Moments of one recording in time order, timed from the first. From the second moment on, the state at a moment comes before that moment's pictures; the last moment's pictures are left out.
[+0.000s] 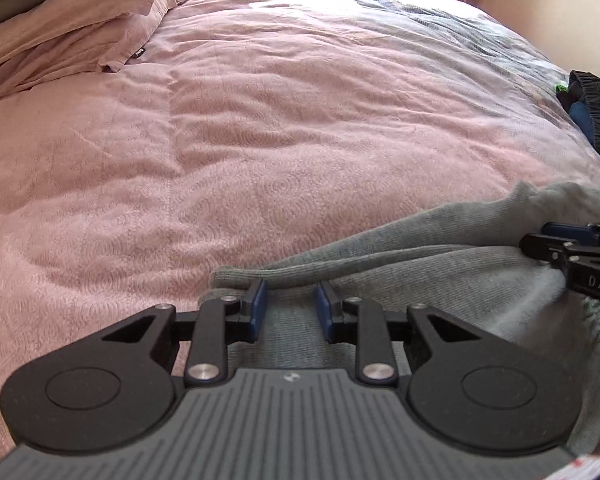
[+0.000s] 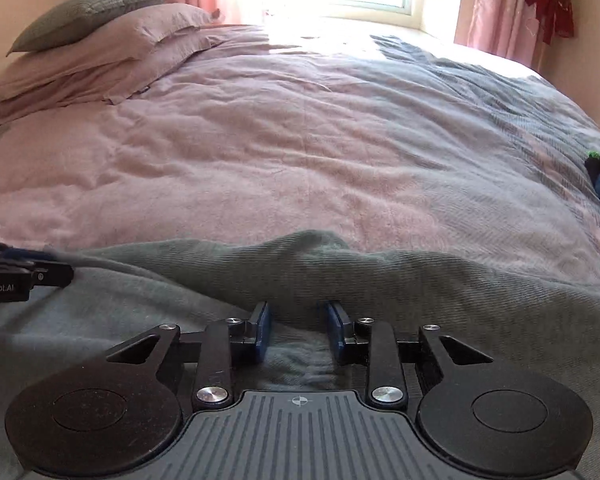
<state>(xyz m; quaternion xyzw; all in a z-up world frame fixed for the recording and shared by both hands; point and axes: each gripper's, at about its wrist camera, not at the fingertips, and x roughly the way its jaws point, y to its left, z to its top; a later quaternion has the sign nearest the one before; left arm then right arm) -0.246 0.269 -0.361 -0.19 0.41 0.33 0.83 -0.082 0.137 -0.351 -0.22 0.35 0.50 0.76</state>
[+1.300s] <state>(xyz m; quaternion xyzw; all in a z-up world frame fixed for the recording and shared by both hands) -0.286 0.134 -0.291 -0.27 0.55 0.38 0.69 -0.061 -0.022 -0.300 -0.21 0.56 0.43 0.67</state>
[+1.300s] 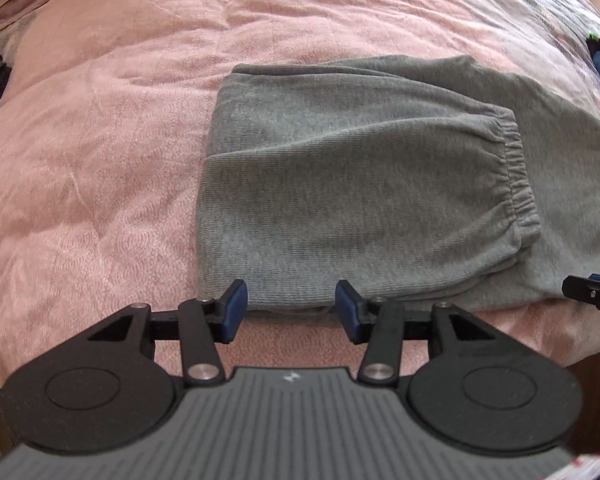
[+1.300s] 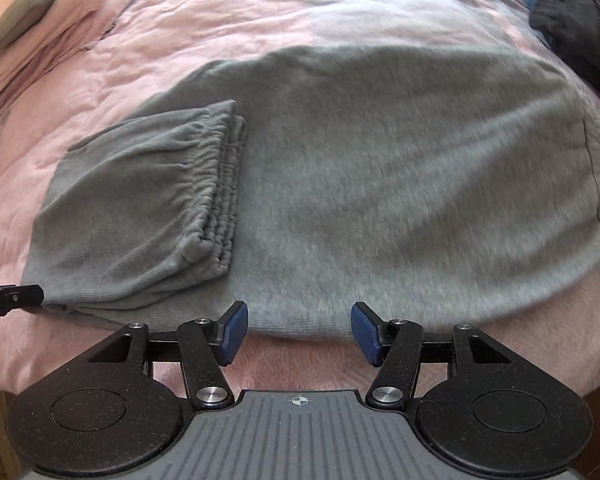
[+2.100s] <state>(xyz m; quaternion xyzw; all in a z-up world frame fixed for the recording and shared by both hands) -0.387 0.208 -0.355 -0.46 0.37 0.28 0.76 0.007 -0.100 -0.295 -0.05 0.60 0.24 0.76</state>
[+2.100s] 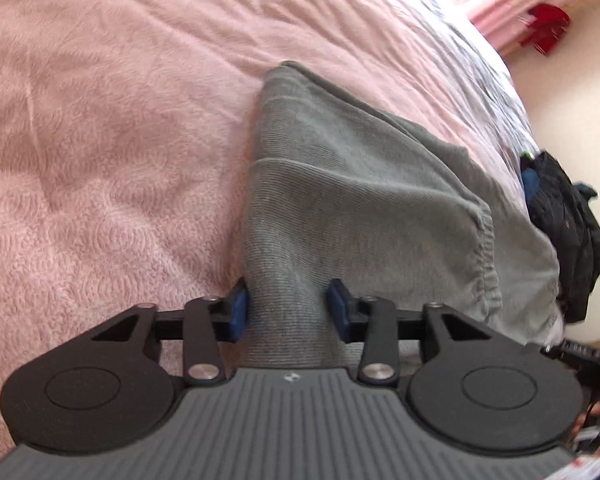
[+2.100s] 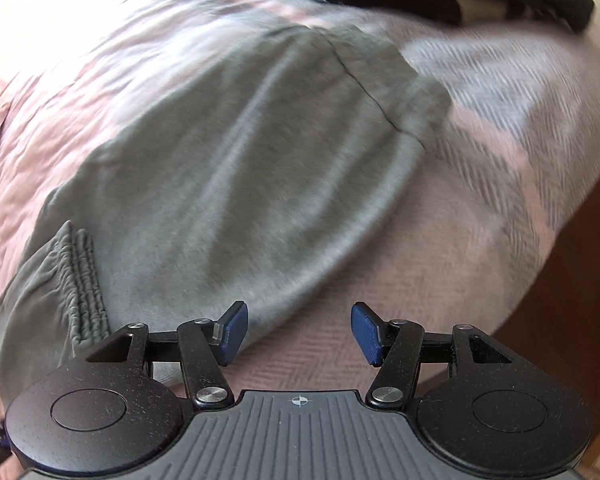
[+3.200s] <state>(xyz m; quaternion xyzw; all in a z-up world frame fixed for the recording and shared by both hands) -0.248 0.131 -0.188 -0.29 0.33 0.32 0.84 0.166 -0.169 -0.251 -0.07 0.52 0.24 0.81</state>
